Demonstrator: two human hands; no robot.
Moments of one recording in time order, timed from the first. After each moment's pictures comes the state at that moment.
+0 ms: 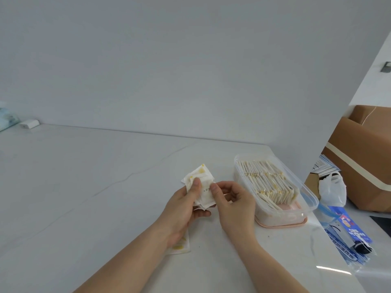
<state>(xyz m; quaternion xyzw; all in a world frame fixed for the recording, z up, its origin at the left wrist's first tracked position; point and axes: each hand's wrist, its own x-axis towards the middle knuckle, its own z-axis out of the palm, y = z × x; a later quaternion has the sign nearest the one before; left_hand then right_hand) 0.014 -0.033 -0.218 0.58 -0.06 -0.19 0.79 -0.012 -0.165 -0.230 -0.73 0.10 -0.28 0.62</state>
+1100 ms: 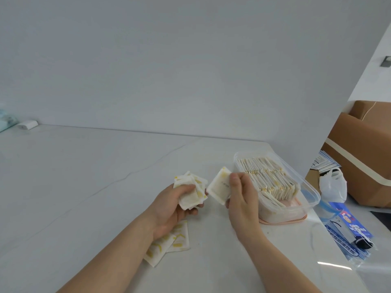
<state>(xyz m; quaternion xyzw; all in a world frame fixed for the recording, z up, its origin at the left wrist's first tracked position) 0.027 -0.009 -0.213 0.55 -0.06 -0.25 0.79 -0.013 -0.176 -0.222 -0.70 0.08 -0.29 0.65</state>
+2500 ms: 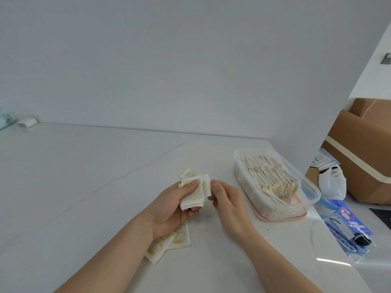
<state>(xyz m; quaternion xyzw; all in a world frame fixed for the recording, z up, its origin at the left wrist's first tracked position) 0.022 -0.005 -0.211 0.52 -0.12 -0.31 0.78 -0.019 -0.167 -0.226 -0.77 -0.03 -0.15 0.62</state>
